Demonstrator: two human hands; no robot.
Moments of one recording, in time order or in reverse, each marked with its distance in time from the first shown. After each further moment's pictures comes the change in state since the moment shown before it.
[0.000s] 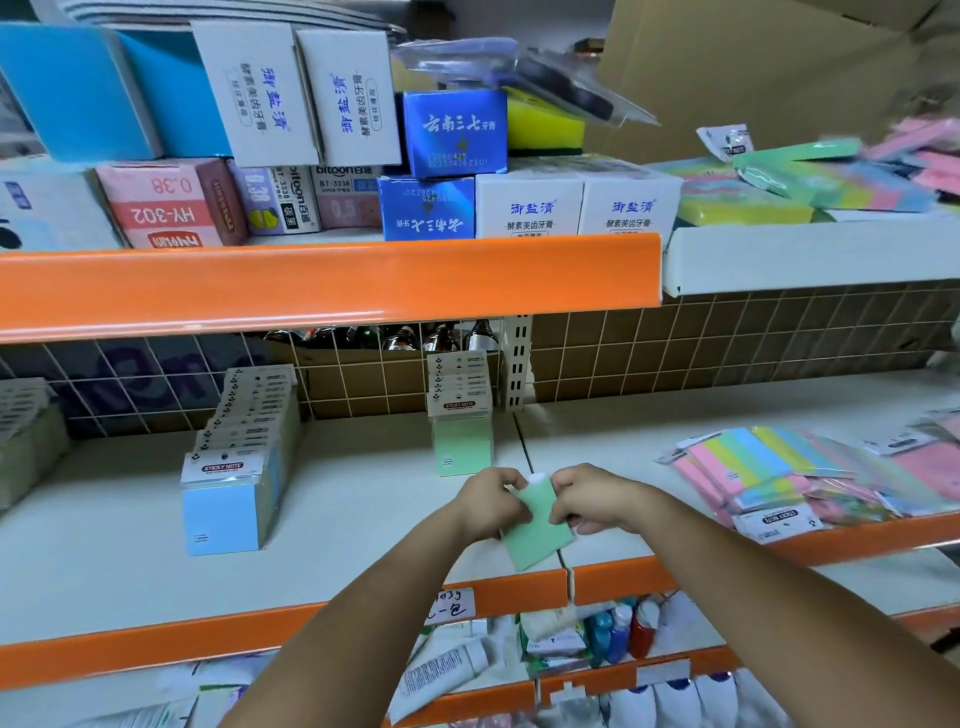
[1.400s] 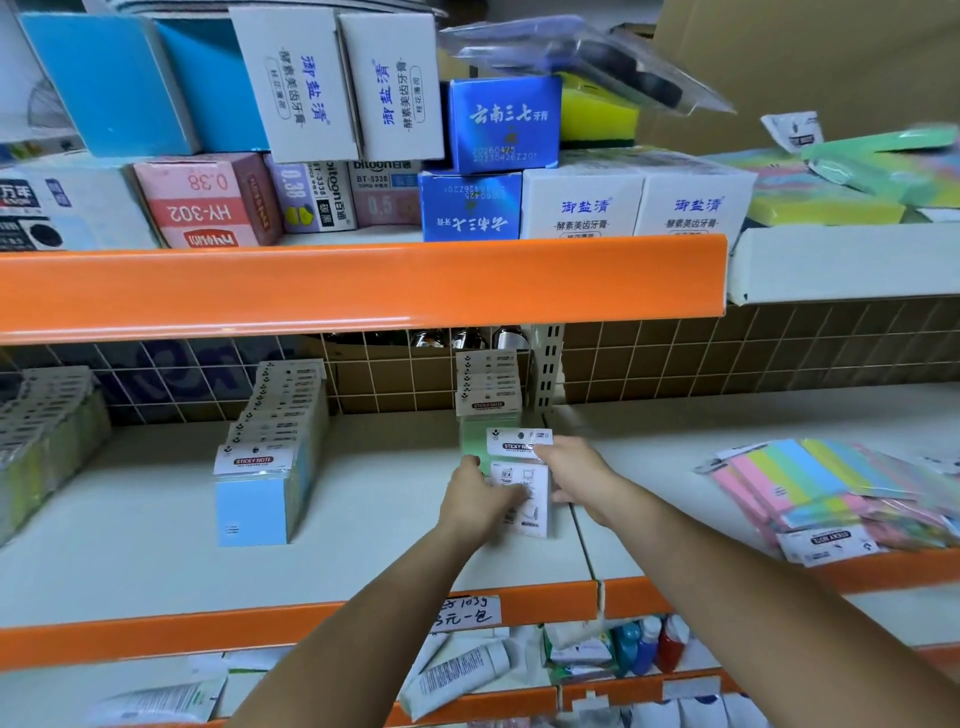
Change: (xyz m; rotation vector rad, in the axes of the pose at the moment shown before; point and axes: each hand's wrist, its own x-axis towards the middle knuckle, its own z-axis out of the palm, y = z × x) left_hand 0.002 -0.026 -0.018 -0.245 0.375 -0.049; right_hand 0.030 -0.047 0.031 0.520 0.182 -0.116
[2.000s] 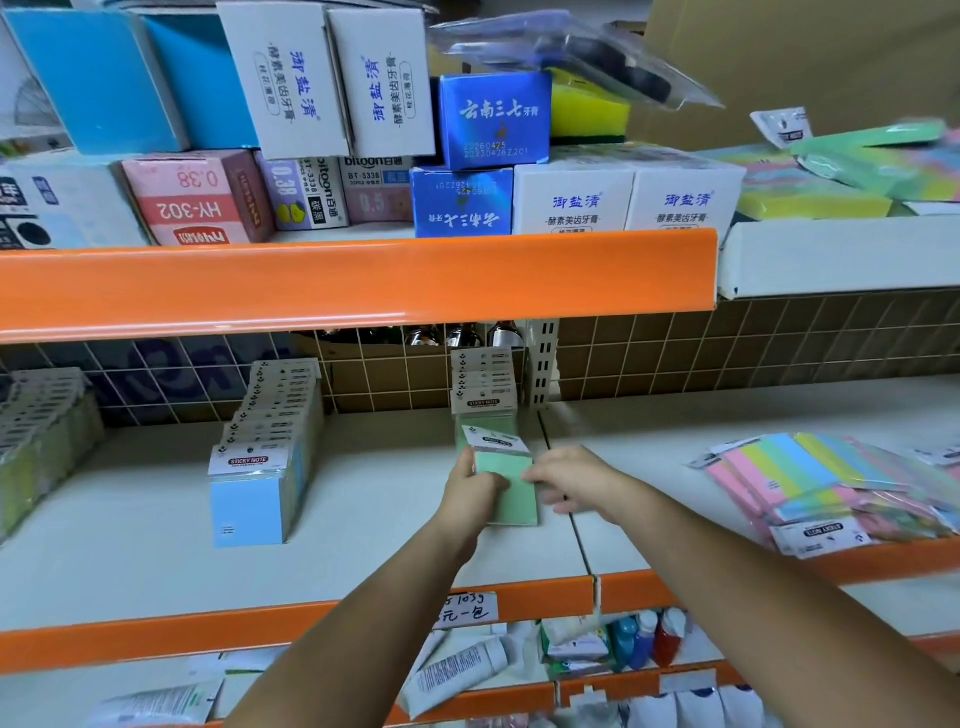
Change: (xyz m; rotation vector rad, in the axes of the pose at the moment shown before) left_hand -0.007 0.000 0.000 -0.444 -0.131 -0.005; right_hand 0.001 0.007 -0.013 -0.310 -0.067 0.075
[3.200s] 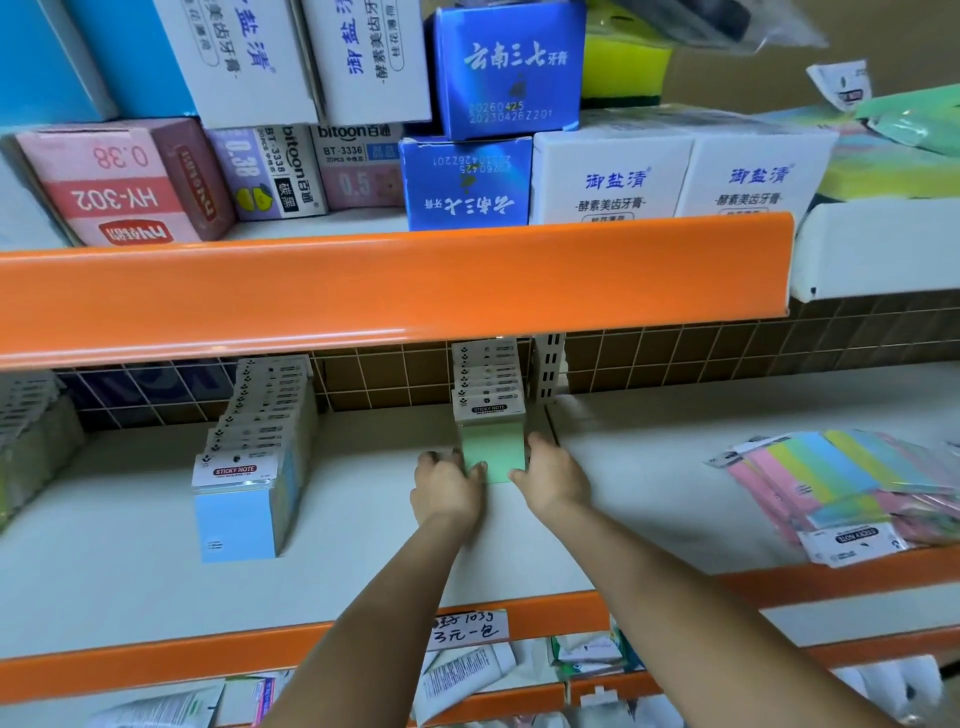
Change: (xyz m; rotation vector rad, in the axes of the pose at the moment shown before) left_hand 0.055 -0.021 -0.028 0.920 0.364 -0.031; right_hand 0.056 0.001 0.050 -0.454 0.377 -0.151
